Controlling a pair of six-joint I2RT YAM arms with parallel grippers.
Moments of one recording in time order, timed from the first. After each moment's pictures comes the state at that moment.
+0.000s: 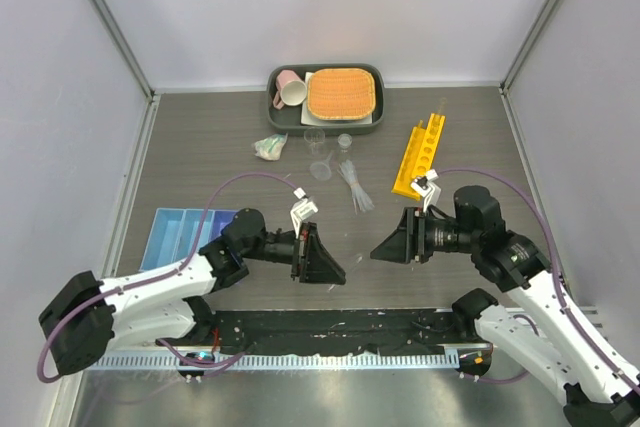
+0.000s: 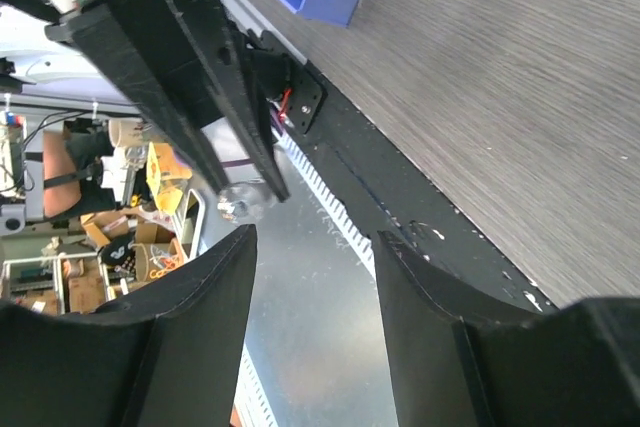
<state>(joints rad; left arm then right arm) -0.92 1.01 0.43 0.52 0.77 -0.77 0.51 0.63 0.73 -0.64 -0.69 0.66</state>
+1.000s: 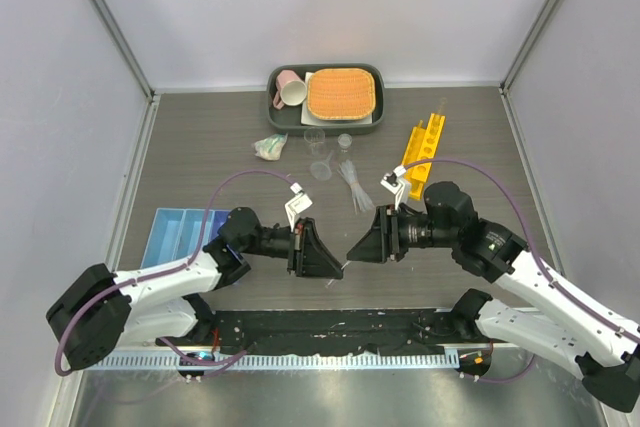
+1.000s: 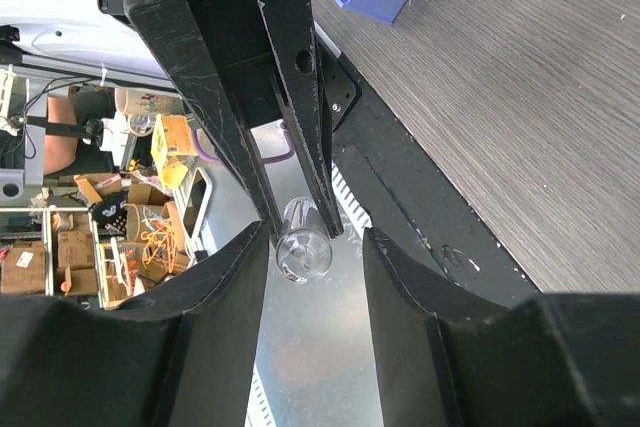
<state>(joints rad) -0.85 1.11 0.39 0.81 0.87 -0.92 0.78 0.77 0.78 -0.44 -0.55 0.75</state>
